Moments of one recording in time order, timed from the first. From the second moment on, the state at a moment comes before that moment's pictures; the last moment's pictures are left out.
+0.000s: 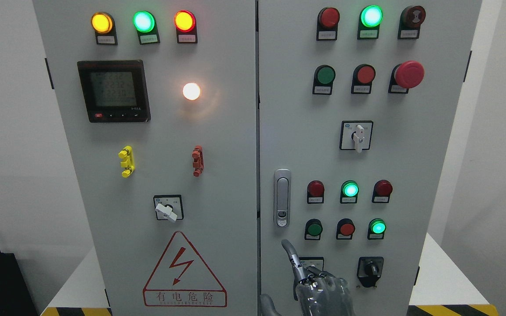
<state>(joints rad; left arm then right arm) 0.11 -0.05 0.00 0.00 0.11 -0.11 -0.07 -0.18 0.08 0.35 -1.78 1.29 0.05 -0.29</state>
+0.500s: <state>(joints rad) 0.11 -0.05 0.00 0.00 0.11 -0.11 -0.07 -0.24 0.10 0.37 -1.75 1.31 0.14 -0.22</state>
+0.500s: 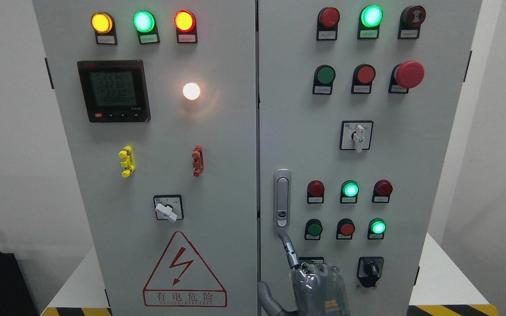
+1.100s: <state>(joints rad) 0.11 -0.05 0.00 0.00 0.11 -0.11 -0.07 -0.29 0.11 0.37 -1.70 1.31 0.15 -0.21</state>
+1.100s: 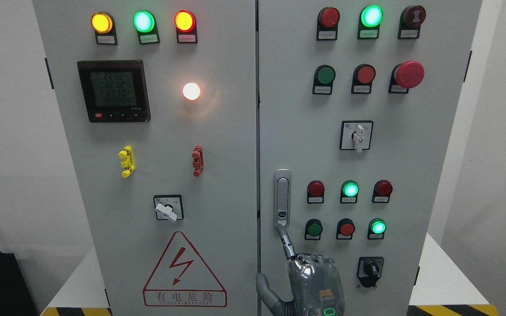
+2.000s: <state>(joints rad) 0.11 -0.05 0.00 0.00 0.11 -0.11 -0.07 -0.31 0.11 0.34 -1.65 1.30 0.15 -0.21</state>
